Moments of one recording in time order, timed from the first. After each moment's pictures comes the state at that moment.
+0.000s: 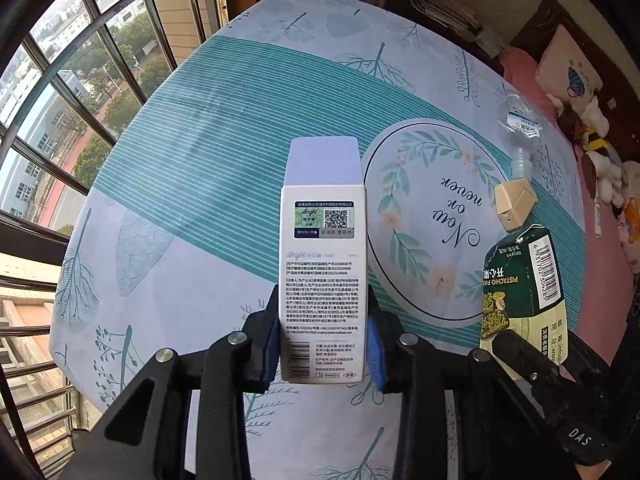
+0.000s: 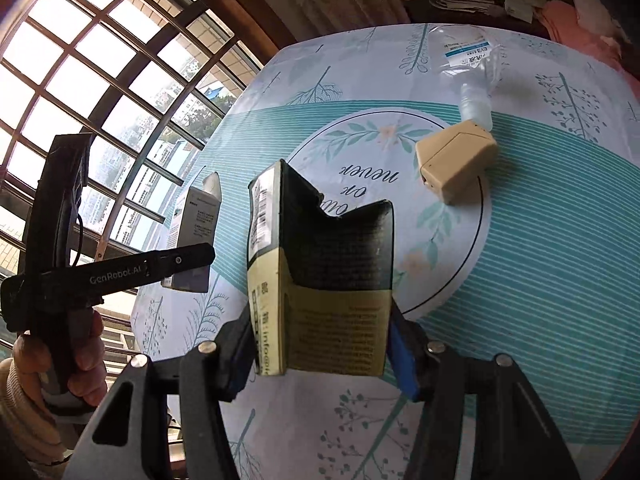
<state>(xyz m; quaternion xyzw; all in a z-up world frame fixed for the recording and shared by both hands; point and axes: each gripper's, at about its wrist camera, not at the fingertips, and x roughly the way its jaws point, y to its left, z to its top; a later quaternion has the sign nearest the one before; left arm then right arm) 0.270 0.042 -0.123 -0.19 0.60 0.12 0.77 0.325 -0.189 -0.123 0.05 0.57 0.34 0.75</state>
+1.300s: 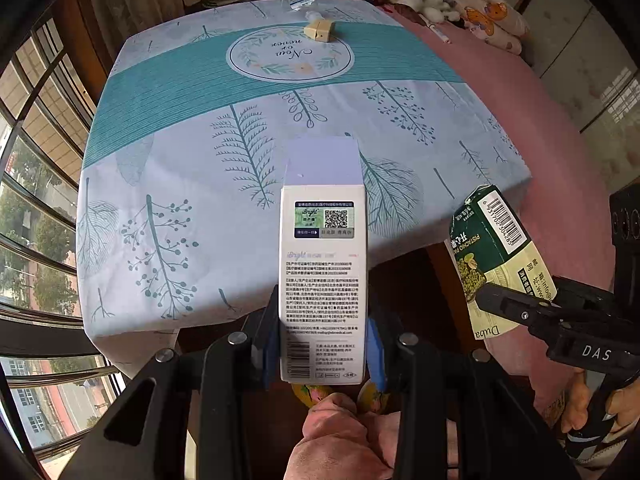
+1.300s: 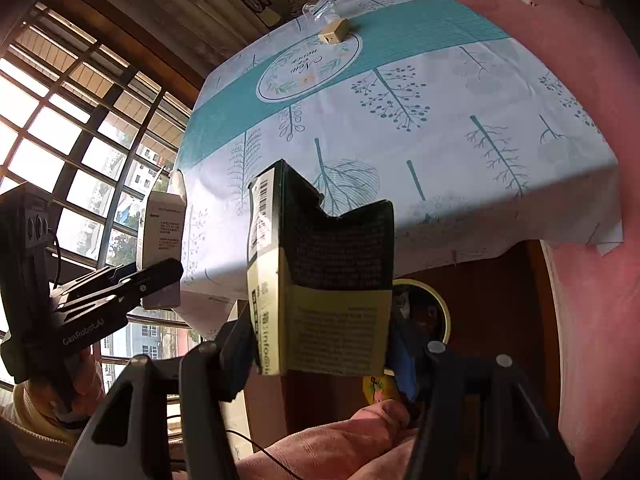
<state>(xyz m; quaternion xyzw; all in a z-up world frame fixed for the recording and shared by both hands) 0.019 0.043 -0.099 0.04 0.58 -0.19 0.79 -0.018 -0.182 -0.114 0.20 0.56 0.10 0.80</state>
